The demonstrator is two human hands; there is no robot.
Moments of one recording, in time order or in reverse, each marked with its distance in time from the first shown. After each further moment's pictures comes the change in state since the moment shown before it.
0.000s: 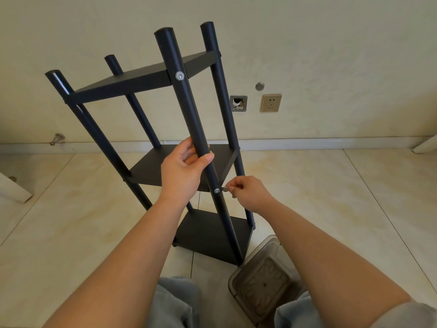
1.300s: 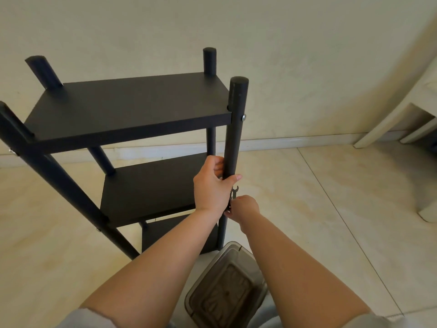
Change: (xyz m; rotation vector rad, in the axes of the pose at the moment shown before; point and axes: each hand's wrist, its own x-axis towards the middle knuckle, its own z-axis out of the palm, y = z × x) left_hand -0.015 -0.006 0.160 -0.020 -0.168 0.101; right_hand 0.015 0.081 -0.047 0.027 0.088 0.499
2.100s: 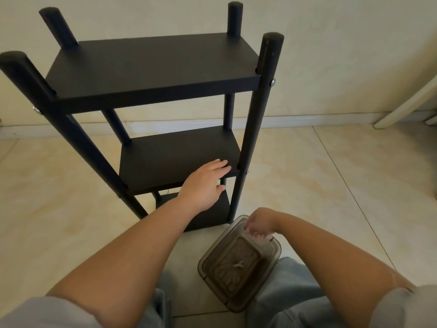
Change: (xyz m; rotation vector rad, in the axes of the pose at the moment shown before) left_hand -0.015 -0.052 -0.060 0.804 -0.567 0.149; right_hand -0.019 0.071 0.014 -0.515 -0.488 -0.055
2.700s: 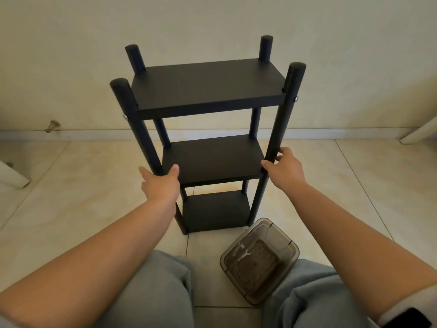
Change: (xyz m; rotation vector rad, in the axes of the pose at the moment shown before) left_hand -0.087 -0.033 -0.069 -0.986 0.745 -1.004; right_hand -0.071 -0.076 -0.052 0.535 0.851 -0.201
